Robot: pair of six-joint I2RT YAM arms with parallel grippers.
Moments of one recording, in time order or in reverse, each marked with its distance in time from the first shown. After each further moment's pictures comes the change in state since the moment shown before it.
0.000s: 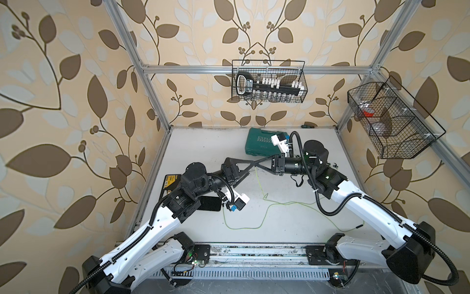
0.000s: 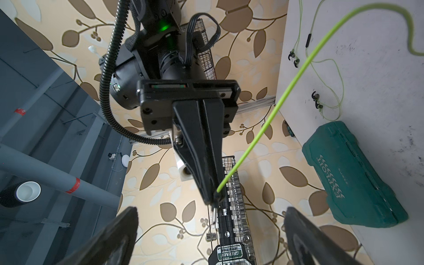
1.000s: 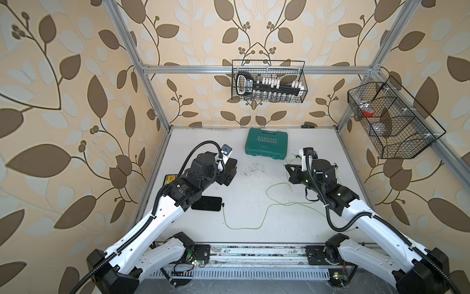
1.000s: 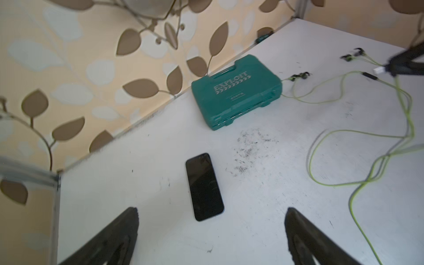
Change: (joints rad) left arm 0.141 0.148 0.188 -0.549 -0.621 -1.770; right arm -0.116 -0.235 -0.352 -0.182 0.692 -0.576
